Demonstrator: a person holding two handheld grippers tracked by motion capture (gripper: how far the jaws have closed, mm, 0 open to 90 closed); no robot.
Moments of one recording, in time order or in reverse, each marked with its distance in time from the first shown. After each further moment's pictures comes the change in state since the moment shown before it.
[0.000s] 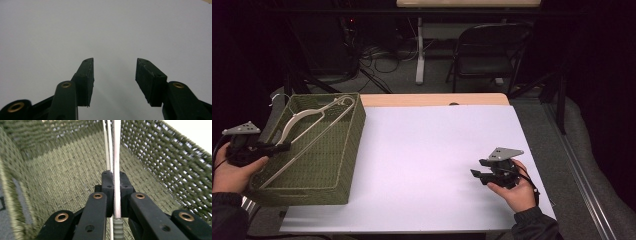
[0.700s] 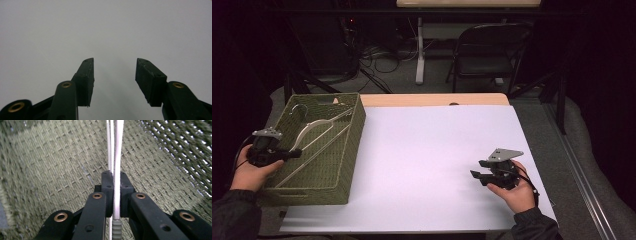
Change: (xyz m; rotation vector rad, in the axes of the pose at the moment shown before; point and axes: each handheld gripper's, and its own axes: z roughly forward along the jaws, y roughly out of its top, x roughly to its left) left arm 0.001 -0.007 0.040 0.166 0.044 -0.026; right arm 0.001 -0.003 0.002 -0.001 0.005 -0.003
